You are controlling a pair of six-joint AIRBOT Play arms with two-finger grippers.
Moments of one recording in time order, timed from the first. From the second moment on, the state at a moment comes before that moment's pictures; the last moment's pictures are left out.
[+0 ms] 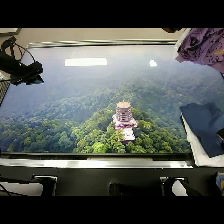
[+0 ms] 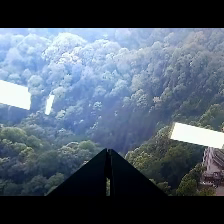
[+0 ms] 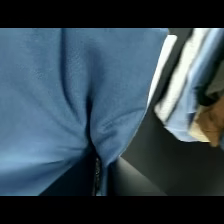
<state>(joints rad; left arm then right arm) 0.04 -1.62 2.01 1.39 -1.63 -1.86 -0.58 -1.03 0.98 1.20 -1.52 -0.92</state>
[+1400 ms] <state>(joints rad) 0.01 -1.52 1.95 1.39 -1.61 -1.66 -0.11 -1.06 1.21 1.63 -1.03 -1.40</state>
